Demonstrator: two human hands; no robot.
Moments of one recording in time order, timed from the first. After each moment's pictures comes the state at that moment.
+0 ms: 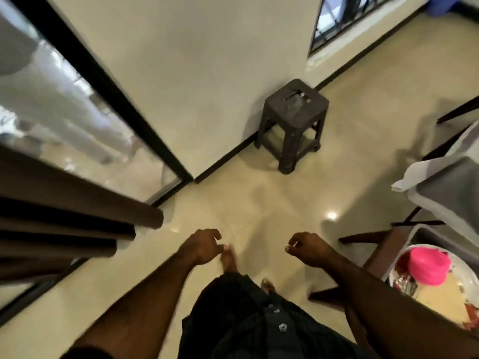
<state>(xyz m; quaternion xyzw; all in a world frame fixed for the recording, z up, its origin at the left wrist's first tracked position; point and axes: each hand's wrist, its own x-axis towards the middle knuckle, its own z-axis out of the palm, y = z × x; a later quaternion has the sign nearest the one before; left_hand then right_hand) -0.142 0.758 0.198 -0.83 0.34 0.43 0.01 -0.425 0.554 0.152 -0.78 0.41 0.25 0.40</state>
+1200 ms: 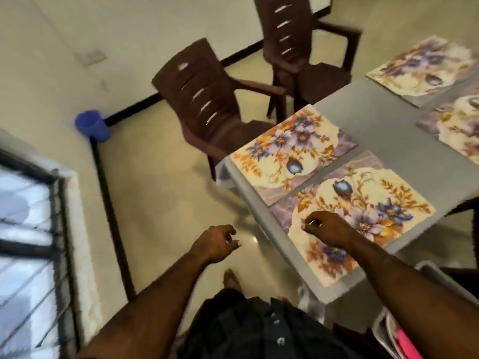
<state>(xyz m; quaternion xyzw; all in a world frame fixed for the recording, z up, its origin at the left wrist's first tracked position) -0.520 -0.330 0.239 -0.37 0.86 0.31 0.20 -0.791 -0.097 0.221 -0.33 0.85 -0.17 0.36</state>
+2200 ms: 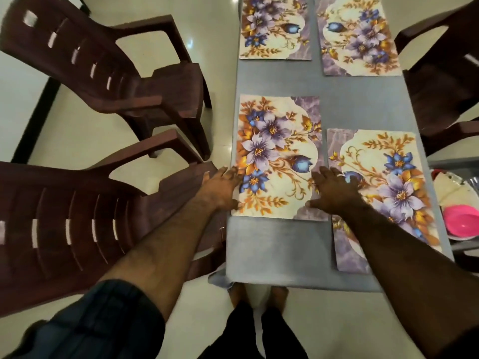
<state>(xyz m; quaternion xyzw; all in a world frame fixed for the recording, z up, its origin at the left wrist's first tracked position) -1.004 -0.624 0.152 0.27 0.92 0.01 0.29 -0.921 -0.281 0.150 0.06 0.96 -0.03 0.27</state>
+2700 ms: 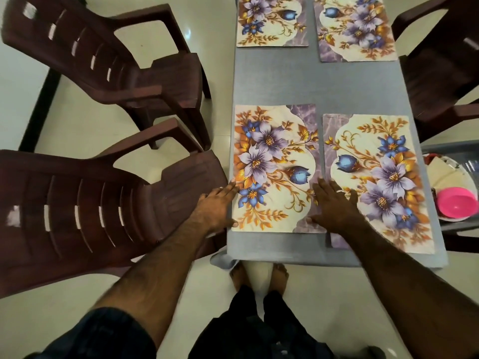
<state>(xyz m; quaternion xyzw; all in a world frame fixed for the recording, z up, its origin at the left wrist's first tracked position) -0.909 -0.656 0.145 0.24 0.92 0.06 0.31 -0.826 -0.297 0.150 0.07 0.95 -0.09 0.30</state>
